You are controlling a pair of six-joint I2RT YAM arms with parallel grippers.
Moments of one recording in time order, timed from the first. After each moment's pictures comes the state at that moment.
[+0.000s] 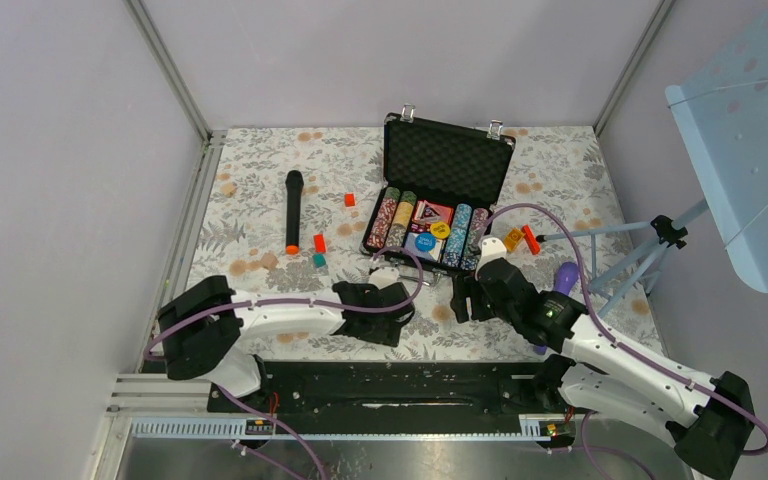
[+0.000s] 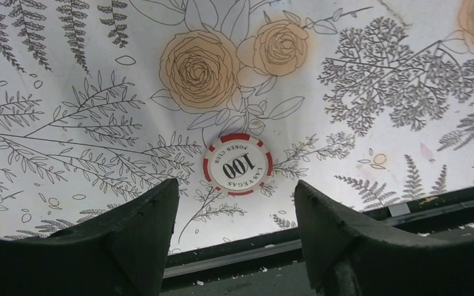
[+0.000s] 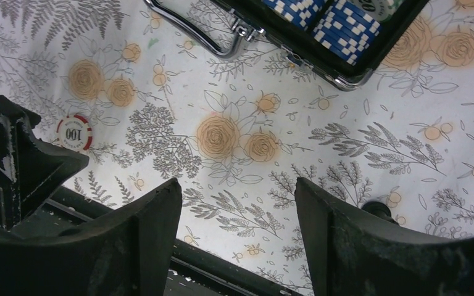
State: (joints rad) left arm -1.17 1.52 0.85 -0.59 -0.28 -0.90; right arm 0.83 0.83 0.57 -0.52 0.20 0.46
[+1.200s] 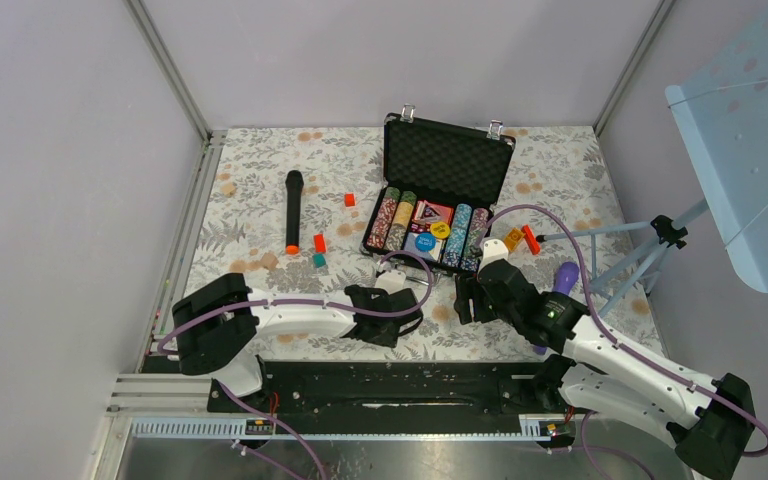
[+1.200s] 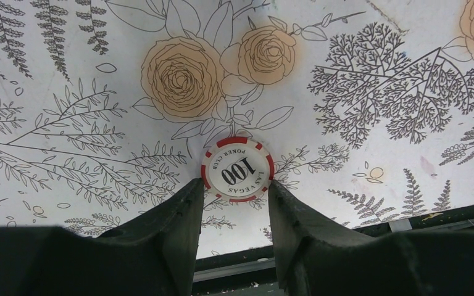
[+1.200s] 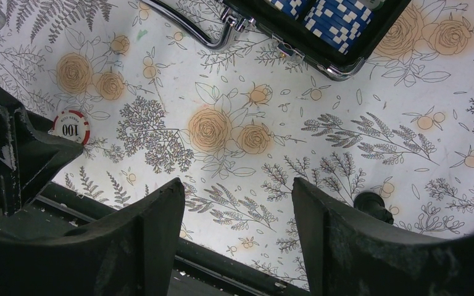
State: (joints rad) left arm -1.21 1.59 0.88 -0.58 -0.33 -0.92; right arm 0.83 0.82 0.57 -0.56 0.22 0.46
